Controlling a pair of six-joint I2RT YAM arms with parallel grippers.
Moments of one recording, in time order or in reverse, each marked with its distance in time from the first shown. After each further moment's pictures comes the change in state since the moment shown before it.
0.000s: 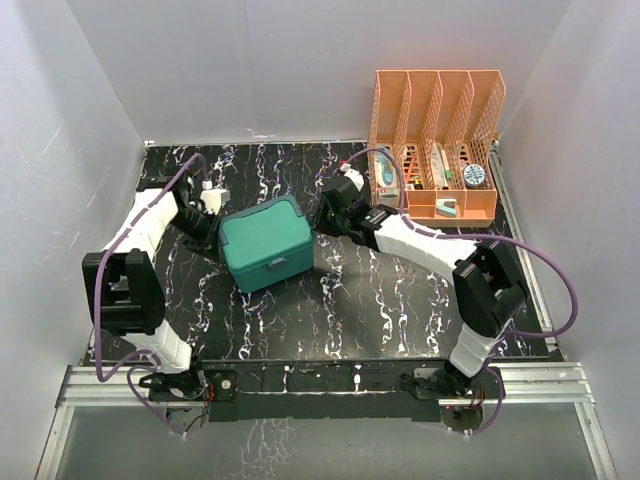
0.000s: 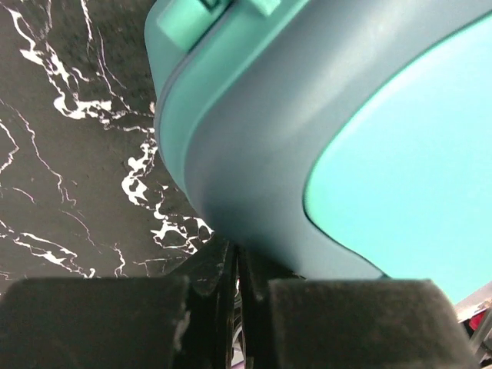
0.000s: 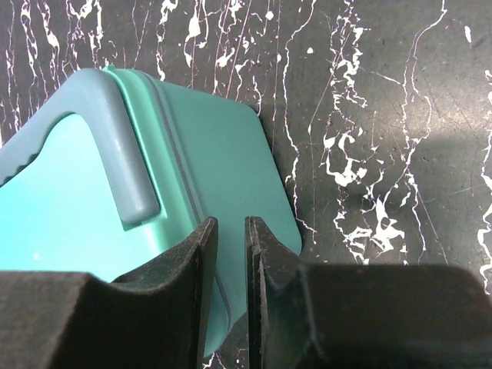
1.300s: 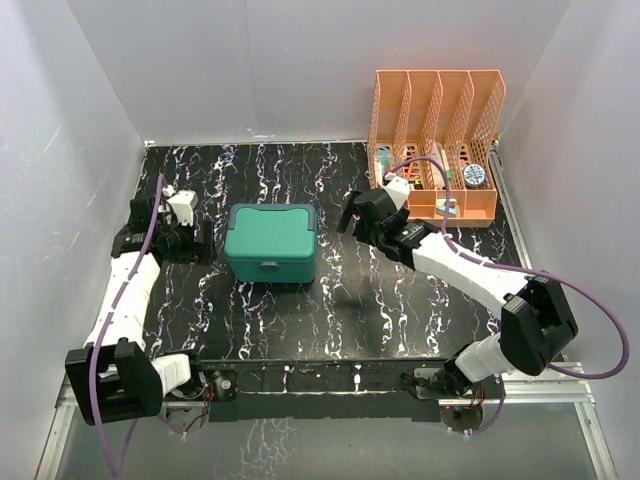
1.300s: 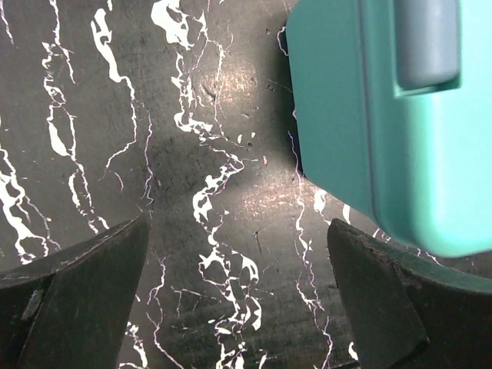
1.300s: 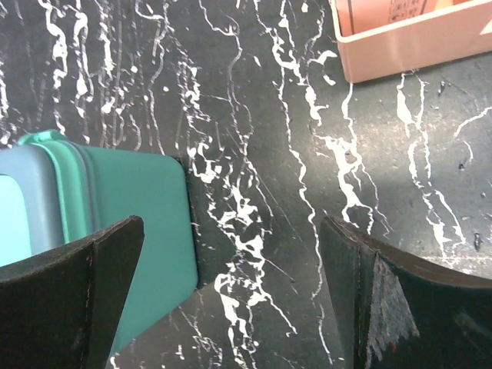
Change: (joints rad) left arm 0.111 -0.493 -0.375 0.423 -0.068 -0.126; right arm -0.053 -0.290 -0.216 -0.114 0.256 -0.002
